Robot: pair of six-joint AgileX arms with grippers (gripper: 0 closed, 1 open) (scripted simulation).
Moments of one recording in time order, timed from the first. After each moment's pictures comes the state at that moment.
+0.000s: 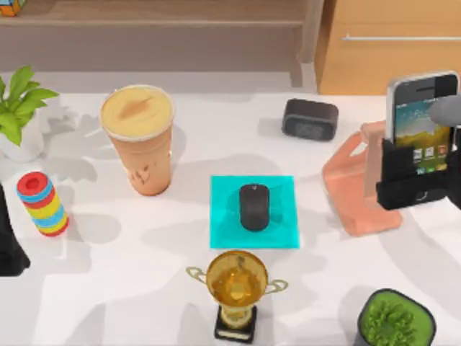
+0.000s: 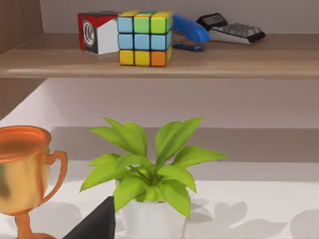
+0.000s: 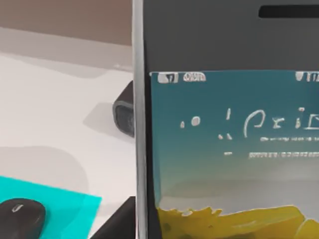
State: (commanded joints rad) left arm 0.00 0.00 0.00 0.00 0.00 0.00; right arm 0.55 1.02 0.53 0.02 0.31 0.15
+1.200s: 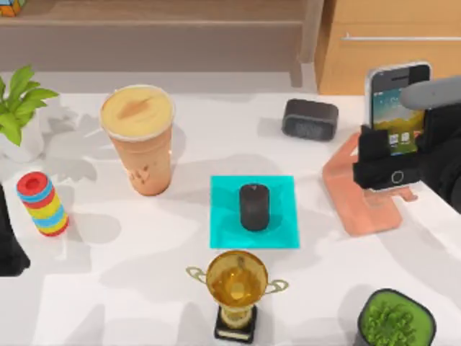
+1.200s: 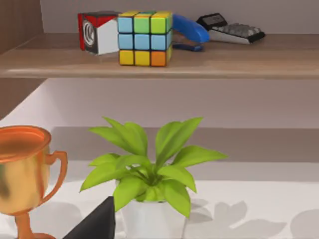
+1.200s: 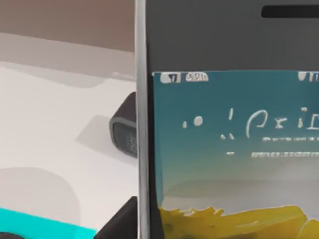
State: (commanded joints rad) left arm 0.00 0.00 0.00 0.00 0.00 0.00; right arm 0.49 1.27 0.58 0.23 0.25 0.12
